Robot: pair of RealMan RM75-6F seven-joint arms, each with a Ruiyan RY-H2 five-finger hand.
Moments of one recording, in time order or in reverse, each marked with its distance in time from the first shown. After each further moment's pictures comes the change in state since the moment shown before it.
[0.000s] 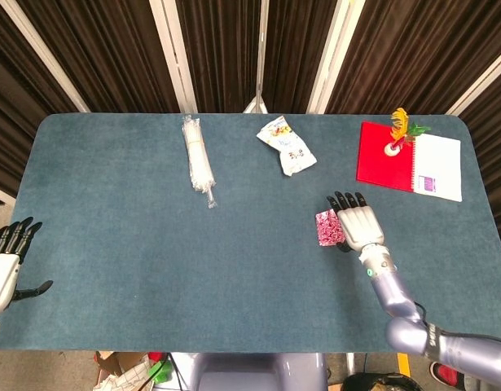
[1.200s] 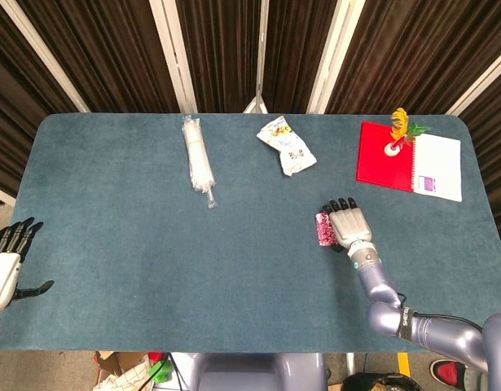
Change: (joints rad) left arm -0.011 0.008 0.000 -0.011 -0.026 -0.031 -0.012; right arm 0.115 -0.127 -0.097 0.216 0.113 -0.058 0.033
